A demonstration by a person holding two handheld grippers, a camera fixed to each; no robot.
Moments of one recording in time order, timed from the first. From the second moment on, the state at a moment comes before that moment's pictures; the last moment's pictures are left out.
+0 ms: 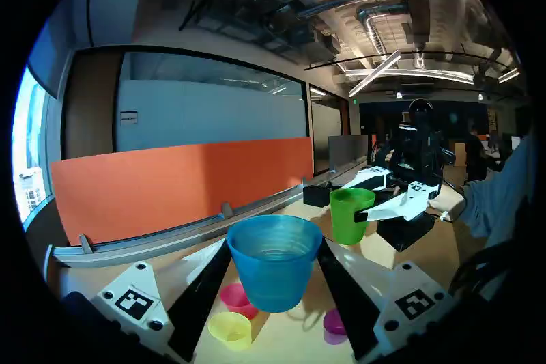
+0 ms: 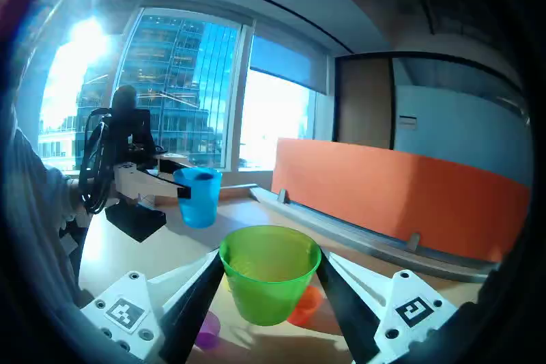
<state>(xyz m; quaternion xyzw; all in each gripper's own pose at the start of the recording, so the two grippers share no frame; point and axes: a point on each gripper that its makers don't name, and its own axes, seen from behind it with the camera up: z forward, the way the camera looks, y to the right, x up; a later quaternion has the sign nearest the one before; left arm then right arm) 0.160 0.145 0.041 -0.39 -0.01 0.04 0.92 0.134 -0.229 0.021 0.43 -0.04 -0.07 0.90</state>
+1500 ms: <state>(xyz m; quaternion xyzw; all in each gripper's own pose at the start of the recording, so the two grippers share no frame) 0.227 0.153 0.047 -0.32 0.11 0.26 0.90 0.110 -0.300 0.002 0.50 -0.05 -0.06 0.86</state>
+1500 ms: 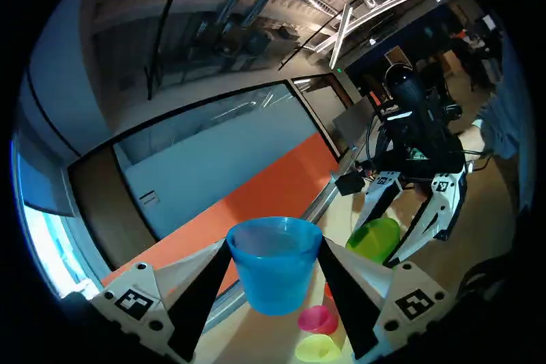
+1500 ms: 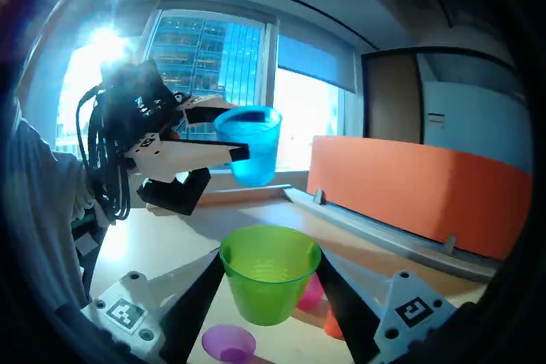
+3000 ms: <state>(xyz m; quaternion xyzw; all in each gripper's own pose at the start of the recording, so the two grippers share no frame) 0.265 0.182 0.047 -0.27 0.19 0.47 0.81 0.099 -0.321 -0.013 0.53 -0.05 -0.06 0.84</state>
